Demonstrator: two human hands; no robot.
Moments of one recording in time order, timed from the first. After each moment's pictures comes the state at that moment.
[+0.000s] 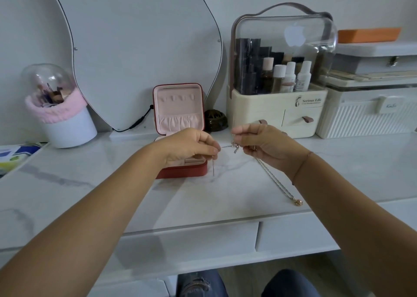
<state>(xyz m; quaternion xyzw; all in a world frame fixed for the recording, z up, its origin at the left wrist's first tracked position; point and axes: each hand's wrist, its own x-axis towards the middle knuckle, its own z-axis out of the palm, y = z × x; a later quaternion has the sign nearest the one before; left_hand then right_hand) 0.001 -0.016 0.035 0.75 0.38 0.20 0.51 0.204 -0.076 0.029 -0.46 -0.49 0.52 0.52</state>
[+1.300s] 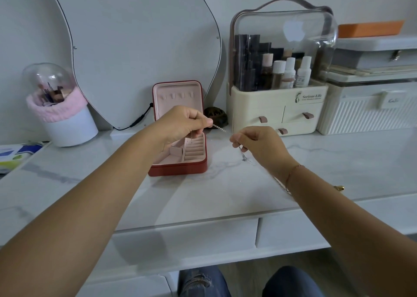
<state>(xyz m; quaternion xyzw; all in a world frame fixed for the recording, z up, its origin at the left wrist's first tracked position) 0.001 -0.018 0.065 0.73 0.43 0.33 0.41 0.192 -0.083 0.009 -0.58 -0.59 0.24 0.50</state>
